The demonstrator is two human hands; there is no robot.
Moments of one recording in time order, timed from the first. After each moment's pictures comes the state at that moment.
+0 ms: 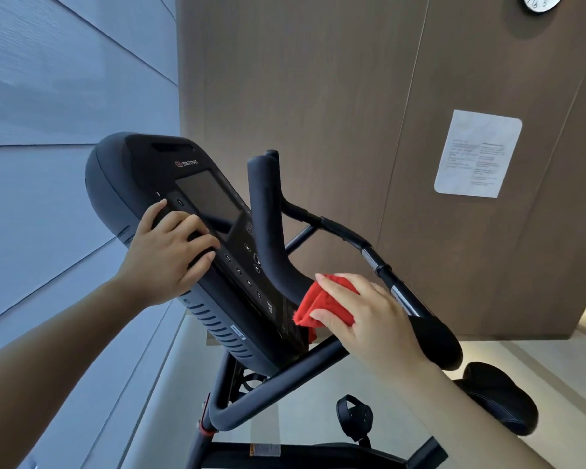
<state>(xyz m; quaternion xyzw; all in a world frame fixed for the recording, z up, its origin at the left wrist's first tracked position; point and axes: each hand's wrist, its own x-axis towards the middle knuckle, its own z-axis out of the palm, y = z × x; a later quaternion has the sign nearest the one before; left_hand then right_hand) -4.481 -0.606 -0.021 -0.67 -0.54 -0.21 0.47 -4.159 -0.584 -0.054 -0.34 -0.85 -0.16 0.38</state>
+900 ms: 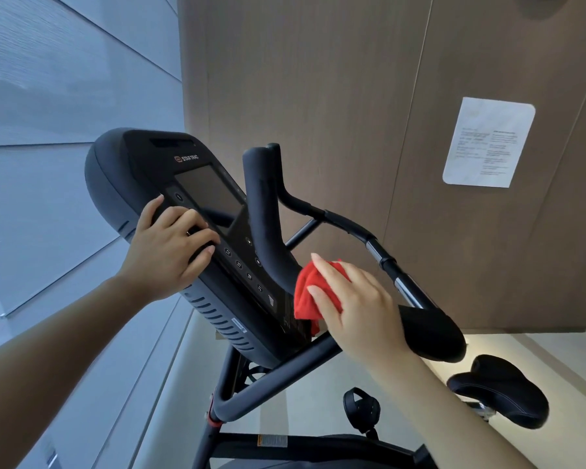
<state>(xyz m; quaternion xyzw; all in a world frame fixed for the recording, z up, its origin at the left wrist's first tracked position) -4.480 -0.603 -0.025 -0.65 -0.54 -0.22 0.48 -4.174 -0.588 -0.054 -0.34 -0.82 -0.16 0.43</state>
